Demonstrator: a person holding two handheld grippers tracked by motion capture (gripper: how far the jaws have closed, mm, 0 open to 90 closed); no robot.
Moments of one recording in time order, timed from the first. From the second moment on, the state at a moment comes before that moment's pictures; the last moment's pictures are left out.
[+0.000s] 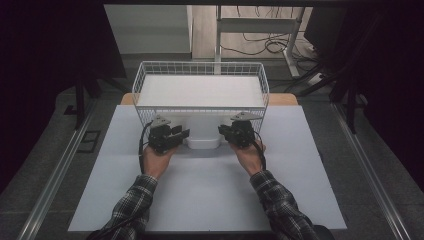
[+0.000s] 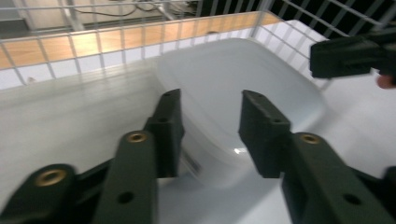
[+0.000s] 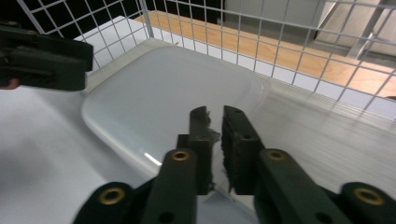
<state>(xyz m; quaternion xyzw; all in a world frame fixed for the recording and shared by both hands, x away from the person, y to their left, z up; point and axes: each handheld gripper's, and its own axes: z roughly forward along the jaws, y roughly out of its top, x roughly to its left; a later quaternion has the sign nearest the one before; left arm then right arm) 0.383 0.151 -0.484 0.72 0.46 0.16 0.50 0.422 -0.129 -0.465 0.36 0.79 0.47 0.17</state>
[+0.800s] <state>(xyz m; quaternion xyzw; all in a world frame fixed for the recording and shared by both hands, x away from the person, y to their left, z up) 0.278 0.166 -0.504 0.74 0.39 0.21 0.50 0.375 -0.124 -0.480 0.29 0.83 0.46 0.12</state>
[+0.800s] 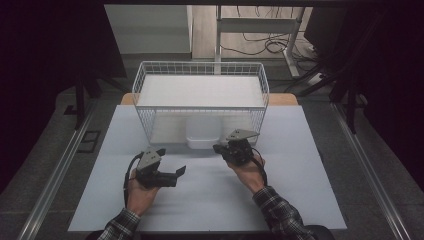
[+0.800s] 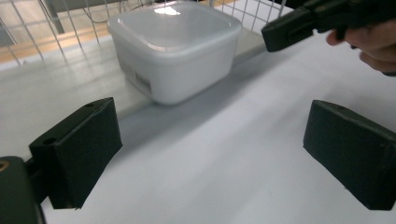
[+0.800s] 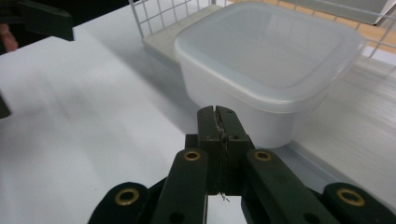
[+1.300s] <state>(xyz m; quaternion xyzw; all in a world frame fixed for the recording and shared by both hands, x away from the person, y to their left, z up) 0.244 0.173 -0.517 0.75 0.39 0.21 0.48 0.376 -0.105 -0.490 0.28 0.84 0.45 0.10</state>
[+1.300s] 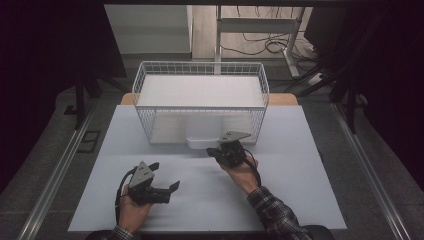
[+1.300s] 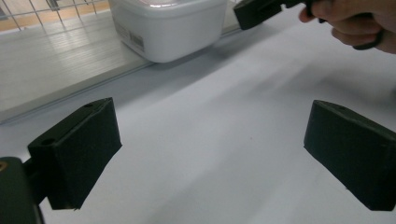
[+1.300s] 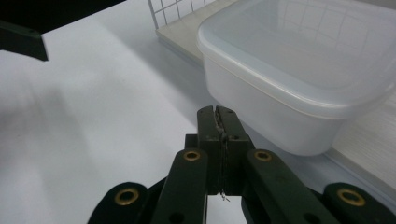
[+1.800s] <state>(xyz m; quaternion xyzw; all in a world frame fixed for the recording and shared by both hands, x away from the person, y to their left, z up) 0.237 0.179 -0.519 0.75 0.39 0.21 0.49 0.394 -0.088 -0.499 0.29 0.85 0.44 0.10</state>
